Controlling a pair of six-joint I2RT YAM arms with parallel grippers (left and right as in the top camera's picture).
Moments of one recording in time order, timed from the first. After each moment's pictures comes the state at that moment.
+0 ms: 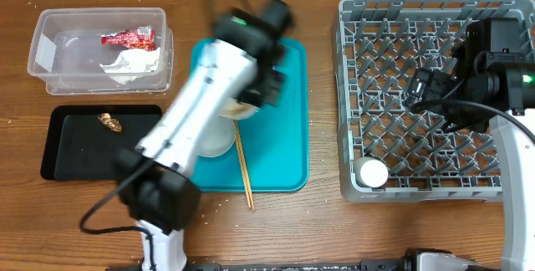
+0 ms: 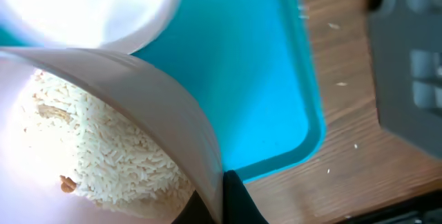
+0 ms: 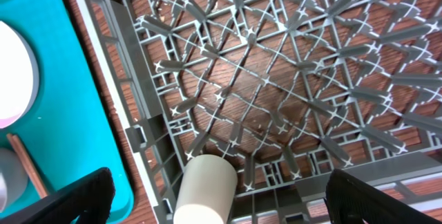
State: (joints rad) left arm -0.48 2.01 2.05 -1.54 0.06 -0.16; right arm -0.05 1.43 1.57 -1.38 -0.04 0.30
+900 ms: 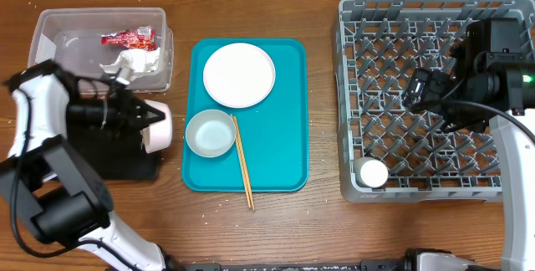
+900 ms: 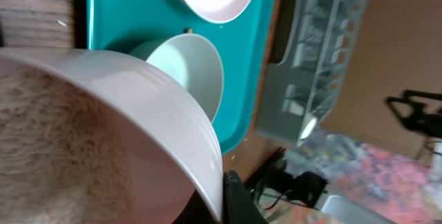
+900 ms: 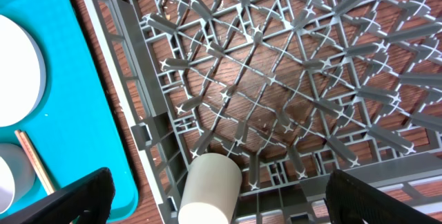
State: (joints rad) left arm 0.49 1.95 1.50 -1.50 0.92 0.45; right arm -0.05 1.43 1.57 -1.38 -0.06 0.30
